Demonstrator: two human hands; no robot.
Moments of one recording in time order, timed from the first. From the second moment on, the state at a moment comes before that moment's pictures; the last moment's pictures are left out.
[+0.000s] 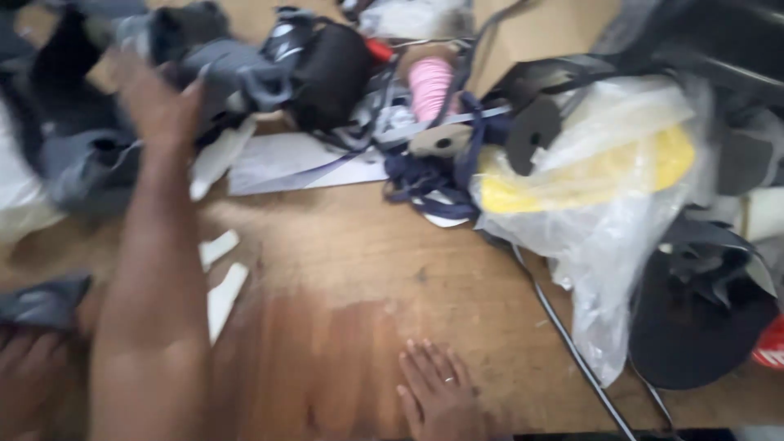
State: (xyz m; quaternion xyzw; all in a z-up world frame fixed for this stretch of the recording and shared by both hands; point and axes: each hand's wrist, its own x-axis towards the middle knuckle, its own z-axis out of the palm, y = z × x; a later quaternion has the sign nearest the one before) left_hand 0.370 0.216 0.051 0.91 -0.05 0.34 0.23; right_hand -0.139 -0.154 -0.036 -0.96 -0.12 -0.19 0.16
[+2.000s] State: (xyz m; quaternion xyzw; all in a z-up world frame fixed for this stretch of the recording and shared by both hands) left_hand -0.083 0.039 0.211 0.68 -0.44 0.15 0.56; right_hand -0.083 -0.222 0.032 -0.93 -0.15 -0.22 0.27
